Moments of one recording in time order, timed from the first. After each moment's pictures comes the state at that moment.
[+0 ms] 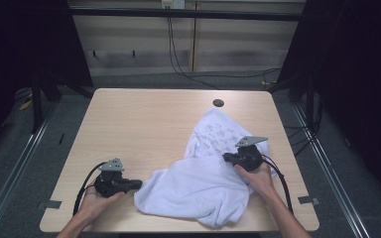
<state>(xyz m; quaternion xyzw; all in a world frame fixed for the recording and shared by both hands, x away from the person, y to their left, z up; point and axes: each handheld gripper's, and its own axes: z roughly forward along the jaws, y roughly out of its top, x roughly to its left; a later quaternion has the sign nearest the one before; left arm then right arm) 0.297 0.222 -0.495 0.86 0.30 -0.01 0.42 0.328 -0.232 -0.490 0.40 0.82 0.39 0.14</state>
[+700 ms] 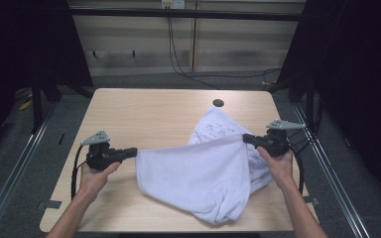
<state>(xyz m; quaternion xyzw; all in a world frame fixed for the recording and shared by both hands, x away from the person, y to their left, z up) 0.349 0.231 -0.436 0.77 0.34 0.06 0.54 0.332 -0.290 -0.425 0.45 0.73 0.48 0.17</state>
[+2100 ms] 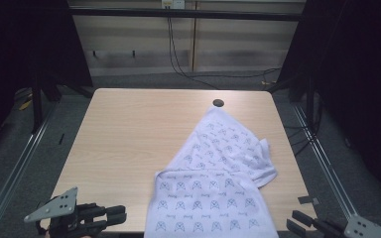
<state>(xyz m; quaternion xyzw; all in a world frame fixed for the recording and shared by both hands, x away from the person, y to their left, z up) 0.181 0.256 -0.409 0.78 0.21 -0.02 0.59 0.065 -0.321 -0.386 0.42 0.72 0.52 0.19</state>
